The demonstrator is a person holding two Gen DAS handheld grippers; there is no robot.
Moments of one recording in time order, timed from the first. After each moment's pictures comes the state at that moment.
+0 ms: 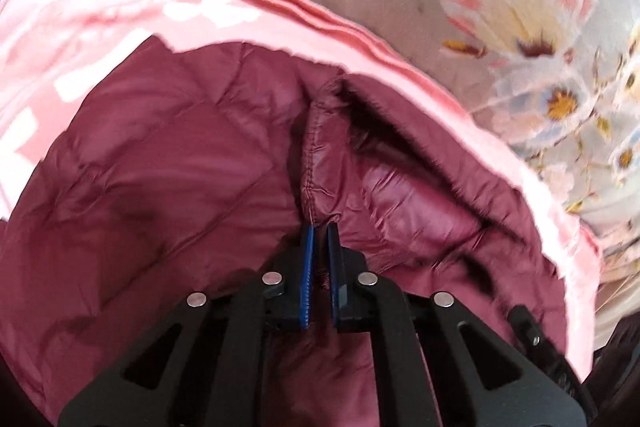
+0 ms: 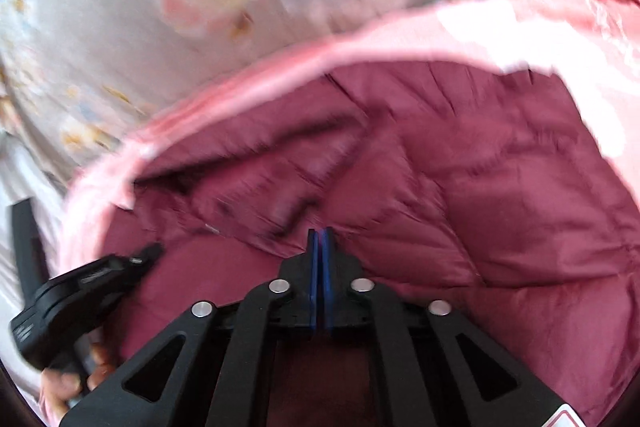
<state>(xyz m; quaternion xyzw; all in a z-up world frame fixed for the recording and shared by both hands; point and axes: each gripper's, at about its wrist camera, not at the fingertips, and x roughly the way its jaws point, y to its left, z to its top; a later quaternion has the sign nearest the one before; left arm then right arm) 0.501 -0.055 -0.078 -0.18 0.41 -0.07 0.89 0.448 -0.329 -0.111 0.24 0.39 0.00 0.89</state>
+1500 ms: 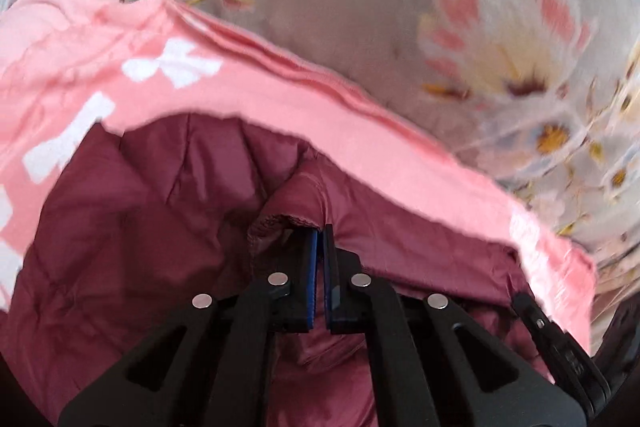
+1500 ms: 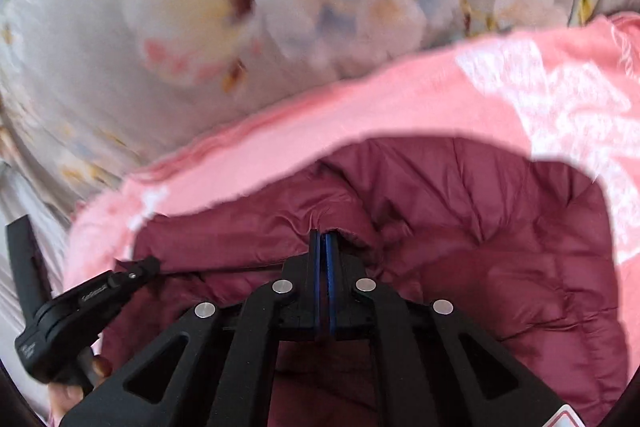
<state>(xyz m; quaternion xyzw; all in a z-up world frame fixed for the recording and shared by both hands) 0.548 -0.068 -0.052 -0.17 0.38 -0.08 0.91 0.508 -0.351 -0.073 0.24 0.35 0.00 0.90</state>
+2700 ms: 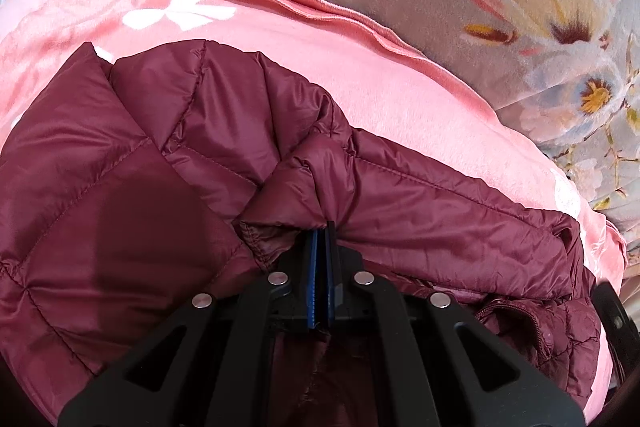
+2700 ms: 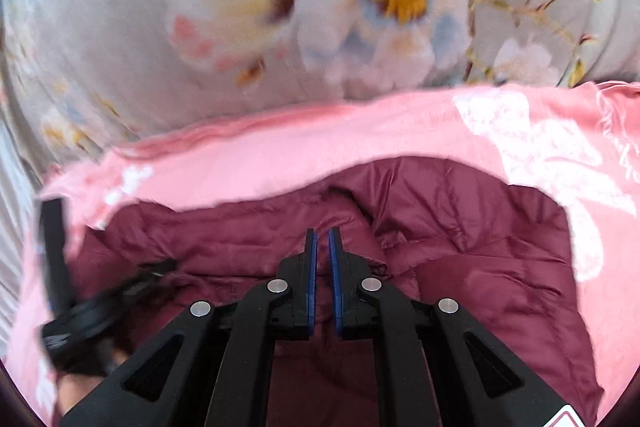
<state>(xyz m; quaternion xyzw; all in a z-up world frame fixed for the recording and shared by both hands) 0.564 -0.071 -0.097 -0.15 0.41 -0.06 0.90 0.499 -0.322 -0.044 0.14 0.34 -0.04 0.93</state>
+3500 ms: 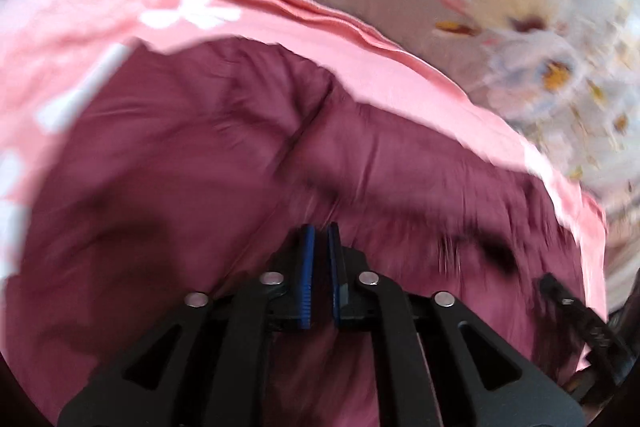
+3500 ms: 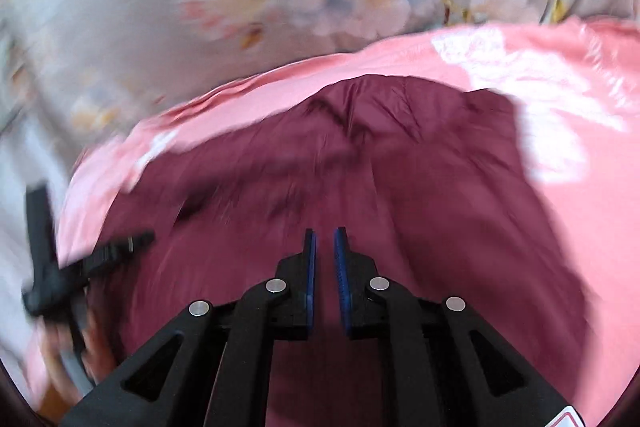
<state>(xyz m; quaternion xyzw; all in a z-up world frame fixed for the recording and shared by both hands) 0.501 -0.027 -0.077 -0.12 0.41 -0.12 0.90 0.369 -0.351 -0.055 0.16 0.35 0.02 0.92</state>
